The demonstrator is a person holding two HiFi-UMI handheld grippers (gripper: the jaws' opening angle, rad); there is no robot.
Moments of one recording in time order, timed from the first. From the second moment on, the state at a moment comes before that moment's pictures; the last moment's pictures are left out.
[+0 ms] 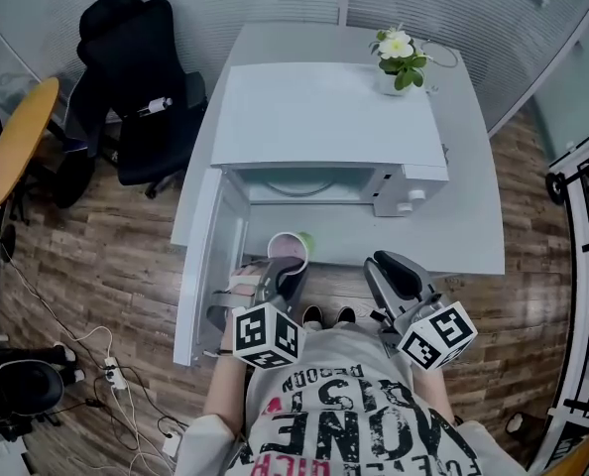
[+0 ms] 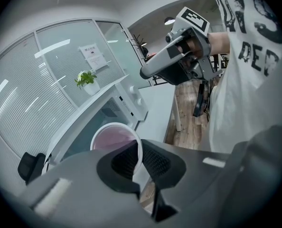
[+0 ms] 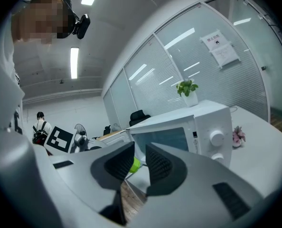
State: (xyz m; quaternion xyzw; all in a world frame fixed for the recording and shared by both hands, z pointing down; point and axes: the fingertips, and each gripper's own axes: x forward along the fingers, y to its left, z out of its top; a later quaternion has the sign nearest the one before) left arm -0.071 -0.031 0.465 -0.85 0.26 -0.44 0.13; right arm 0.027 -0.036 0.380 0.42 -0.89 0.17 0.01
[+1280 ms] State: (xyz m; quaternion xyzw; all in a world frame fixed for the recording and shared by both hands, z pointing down) left arm -0.100 -0.054 0.383 -0.89 0.44 -0.06 -0.03; right arm 0.010 -0.052 0.362 0.44 -0.89 0.12 0.02
